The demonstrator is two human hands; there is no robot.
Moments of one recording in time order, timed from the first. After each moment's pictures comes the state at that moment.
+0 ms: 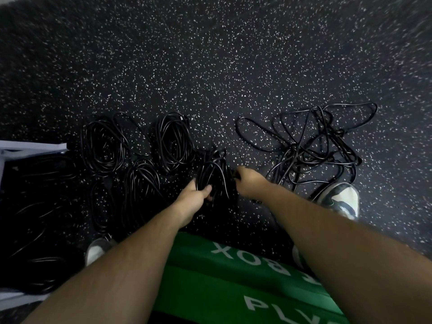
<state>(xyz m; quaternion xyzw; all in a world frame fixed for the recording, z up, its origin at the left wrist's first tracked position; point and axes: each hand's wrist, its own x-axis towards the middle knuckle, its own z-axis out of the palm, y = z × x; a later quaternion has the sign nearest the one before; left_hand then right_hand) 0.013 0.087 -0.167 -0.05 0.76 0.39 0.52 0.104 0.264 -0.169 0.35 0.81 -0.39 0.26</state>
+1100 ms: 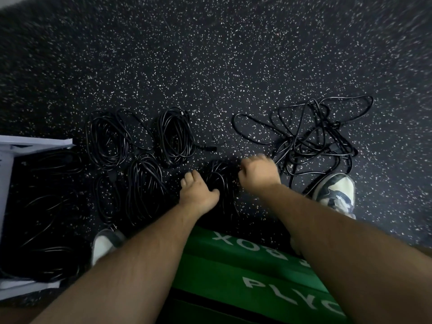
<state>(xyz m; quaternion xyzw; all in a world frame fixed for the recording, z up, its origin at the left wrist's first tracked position) 0.039 0.096 -0.141 0.19 0.90 0.06 0.39 0.130 0.256 -0.143 0.29 0.93 -0.13 0.18</state>
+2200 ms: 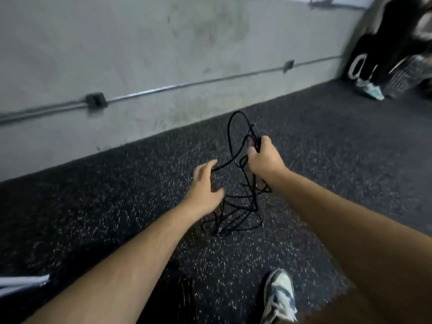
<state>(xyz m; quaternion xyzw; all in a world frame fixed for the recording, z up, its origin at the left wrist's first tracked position) 0.038 0.256 0.168 0.45 0.77 0.38 0.23 0.157 0.390 0.243 0.44 0.79 -0.36 -0.23</state>
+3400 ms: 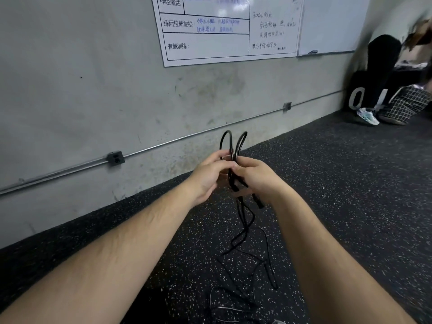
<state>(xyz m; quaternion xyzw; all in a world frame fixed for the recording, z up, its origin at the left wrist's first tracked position) 0.043 0.321 0.359 0.36 0.59 0.62 0.37 0.171 0.399 0.362 0.27 0.71 -0.60 -0.24</state>
